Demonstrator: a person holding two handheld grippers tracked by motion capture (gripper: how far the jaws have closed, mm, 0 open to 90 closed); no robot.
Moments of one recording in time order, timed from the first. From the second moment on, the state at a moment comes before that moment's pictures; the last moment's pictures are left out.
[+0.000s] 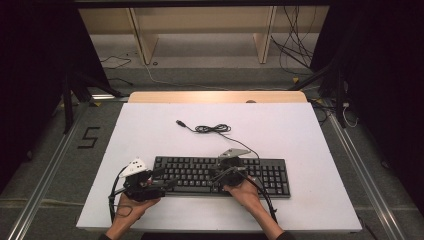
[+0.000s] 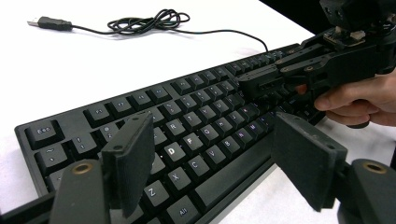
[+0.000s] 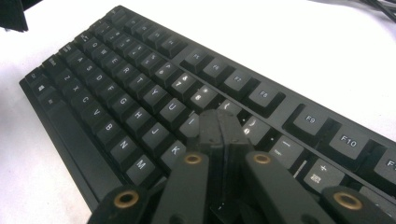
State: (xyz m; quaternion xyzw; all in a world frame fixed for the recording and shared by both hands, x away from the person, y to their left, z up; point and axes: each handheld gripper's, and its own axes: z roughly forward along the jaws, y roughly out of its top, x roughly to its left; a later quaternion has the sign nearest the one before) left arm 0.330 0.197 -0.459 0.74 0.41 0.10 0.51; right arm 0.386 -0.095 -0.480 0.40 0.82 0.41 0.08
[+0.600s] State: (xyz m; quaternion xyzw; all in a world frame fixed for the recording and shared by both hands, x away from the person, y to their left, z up) left arm 0.329 0.201 -0.460 0.74 0.42 0.10 0.51; right arm 0.384 -0.101 -0.469 0.41 0.79 0.45 0.07
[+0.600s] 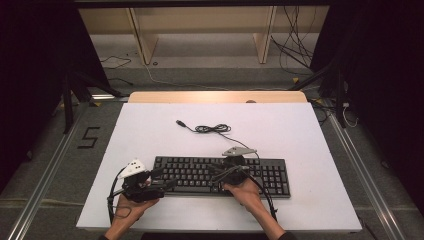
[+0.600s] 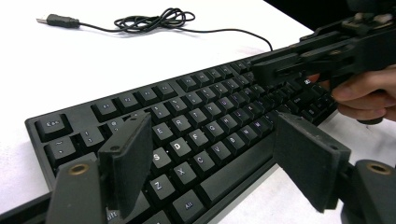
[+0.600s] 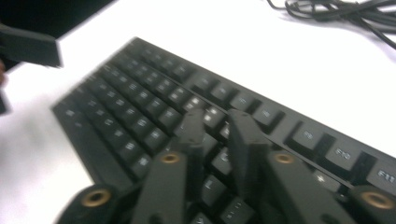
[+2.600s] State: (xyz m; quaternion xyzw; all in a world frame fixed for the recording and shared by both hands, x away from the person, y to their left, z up) left arm 0.323 0.208 -0.459 0.74 0.42 0.11 0.52; right arm 0.367 -0.047 -0.482 0.34 0.84 0.43 0.04
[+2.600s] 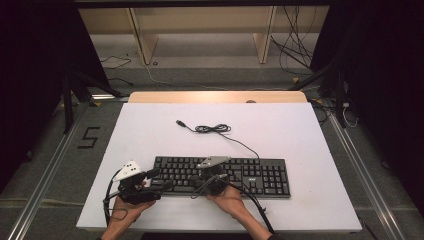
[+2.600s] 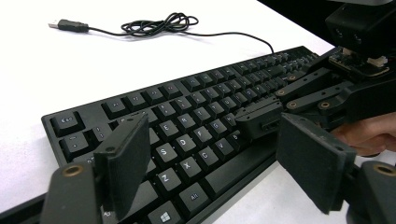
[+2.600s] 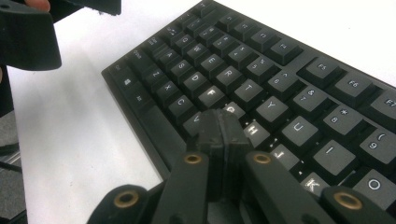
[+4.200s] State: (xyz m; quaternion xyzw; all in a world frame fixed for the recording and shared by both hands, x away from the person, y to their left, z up) left arm 0.323 0.208 -0.460 0.74 0.42 0.12 0.51; right arm 0.374 -0.069 -0.461 0.36 0.81 0.46 0.05
